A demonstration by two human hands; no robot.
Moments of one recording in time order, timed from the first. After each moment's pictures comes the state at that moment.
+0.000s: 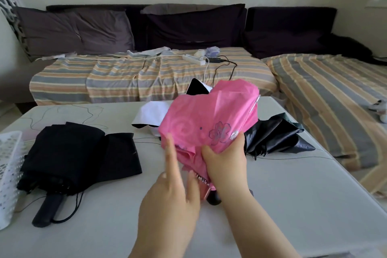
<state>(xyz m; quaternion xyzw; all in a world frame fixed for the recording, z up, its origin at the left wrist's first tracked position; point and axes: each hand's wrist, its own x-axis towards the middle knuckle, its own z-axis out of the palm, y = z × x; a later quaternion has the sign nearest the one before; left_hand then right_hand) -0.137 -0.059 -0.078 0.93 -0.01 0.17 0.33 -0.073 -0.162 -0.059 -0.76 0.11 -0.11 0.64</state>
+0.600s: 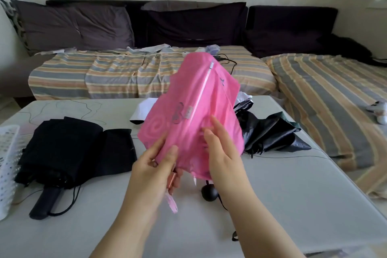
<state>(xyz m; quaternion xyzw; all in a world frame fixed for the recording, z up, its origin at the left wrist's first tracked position) -0.111 -0.048 -0.060 0.63 0.08 0.09 0.77 -0.087 -0.171 -0.052 -0.73 -0.01 -0.08 0.68</state>
